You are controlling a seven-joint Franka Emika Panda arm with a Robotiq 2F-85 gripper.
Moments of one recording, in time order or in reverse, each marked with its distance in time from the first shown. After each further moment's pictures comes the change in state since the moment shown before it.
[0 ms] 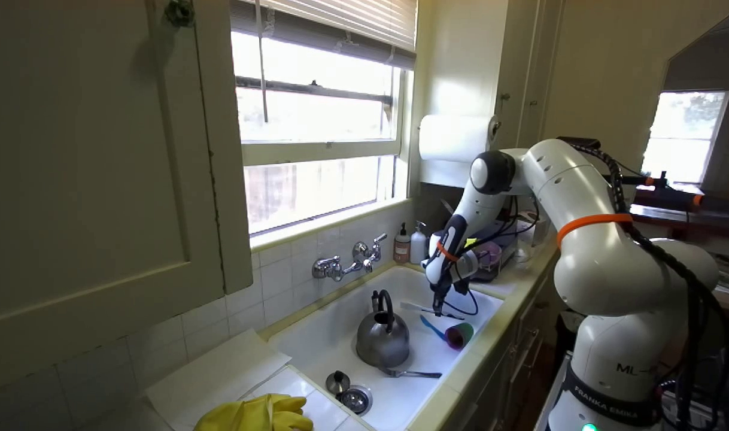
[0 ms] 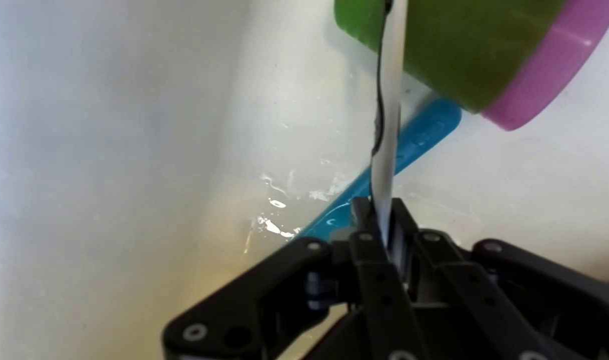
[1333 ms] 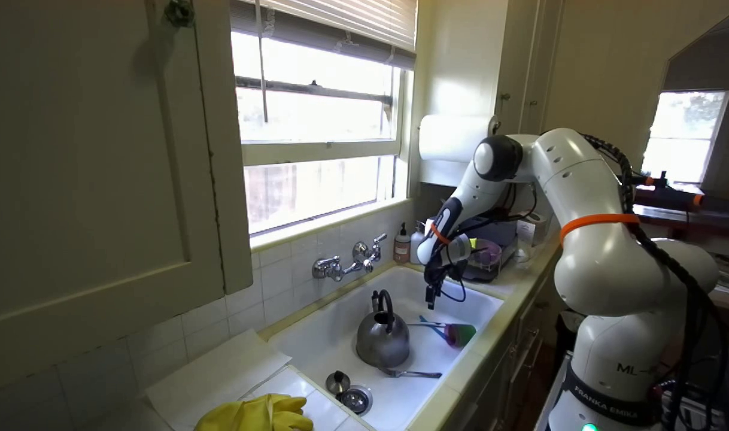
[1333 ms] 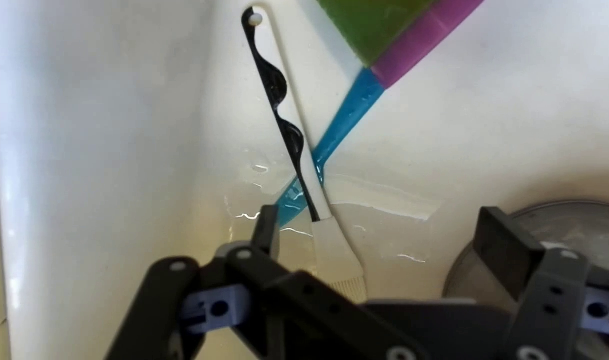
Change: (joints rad) arm 0.007 -0.115 0.040 -0.024 0.114 -0.158 0.002
